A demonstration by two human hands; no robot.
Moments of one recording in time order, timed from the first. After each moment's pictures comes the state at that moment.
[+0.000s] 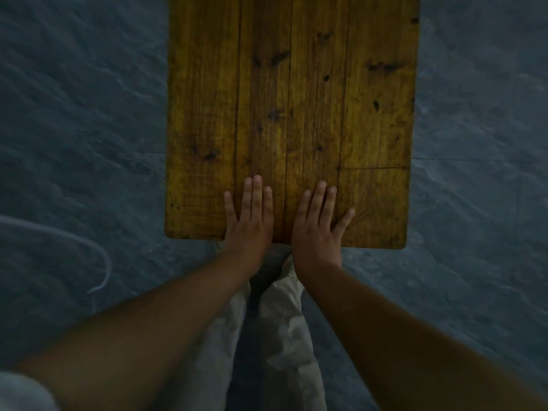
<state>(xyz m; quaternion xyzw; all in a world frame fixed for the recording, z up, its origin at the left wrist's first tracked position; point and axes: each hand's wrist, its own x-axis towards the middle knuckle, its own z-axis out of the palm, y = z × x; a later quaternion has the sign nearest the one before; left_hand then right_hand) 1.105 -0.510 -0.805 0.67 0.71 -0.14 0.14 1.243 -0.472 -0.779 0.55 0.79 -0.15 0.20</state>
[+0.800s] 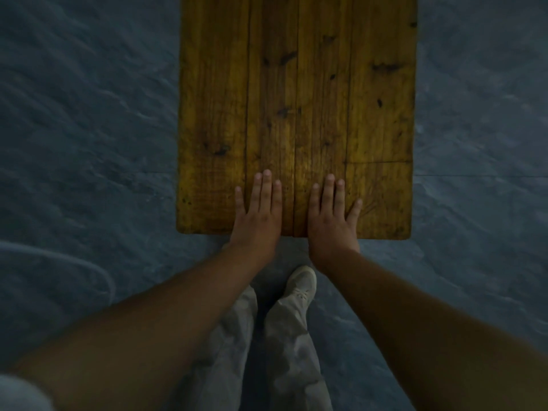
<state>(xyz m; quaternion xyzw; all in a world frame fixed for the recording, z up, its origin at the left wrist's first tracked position) 1.079 -0.449 -0.783 0.66 0.70 -0.18 0.19 1.224 -0.406 -0.759 0.53 0.79 -0.15 0.28</state>
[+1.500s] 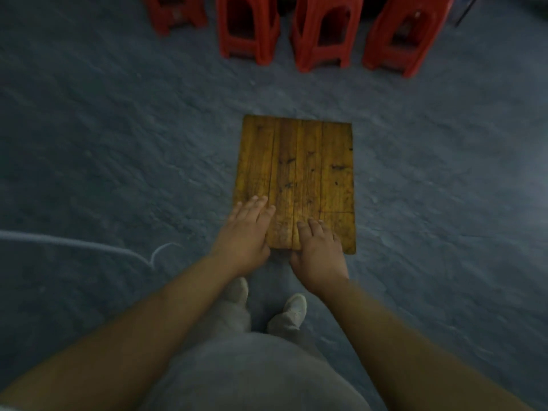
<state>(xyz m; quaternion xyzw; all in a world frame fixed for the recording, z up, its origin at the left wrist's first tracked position) 1.028 -0.513 -0.414 0.70 0.69 -0.01 0.19 1.209 -0.484 -0.411 0.54 0.80 -0.22 0.11</state>
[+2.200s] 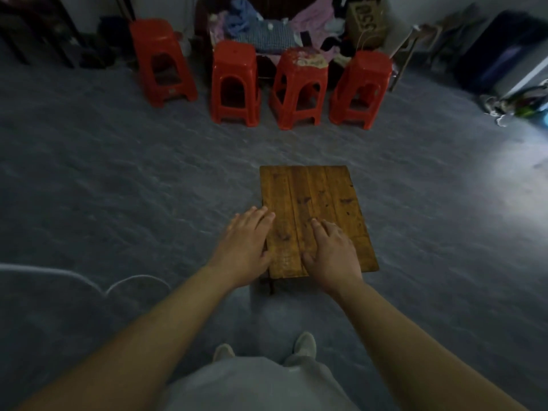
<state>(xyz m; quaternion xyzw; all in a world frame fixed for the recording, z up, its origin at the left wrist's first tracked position) 0.814 -0.577 -0.317 0.76 0.62 0.10 0.14 1.019 -0.557 -0.300 0.64 0.75 -0.14 0.01</state>
